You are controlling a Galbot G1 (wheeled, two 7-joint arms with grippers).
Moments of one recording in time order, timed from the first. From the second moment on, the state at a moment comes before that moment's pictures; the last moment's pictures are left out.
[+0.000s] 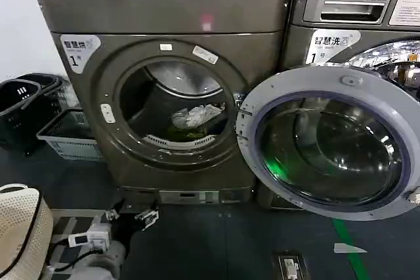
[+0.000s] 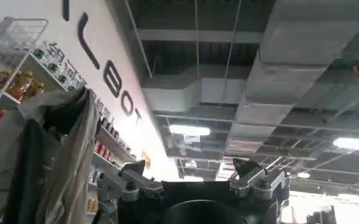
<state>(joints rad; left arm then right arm) 1.41 -1.52 -0.55 -2.28 -0.01 0.74 0.02 -1.53 0.97 2.28 1.62 0.34 -0.09 -0.03</state>
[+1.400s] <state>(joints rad) 1.40 -1.52 -0.53 -2.26 0.00 0.74 0.02 -1.53 0.96 2.28 1.61 0.34 -0.09 -0.03</state>
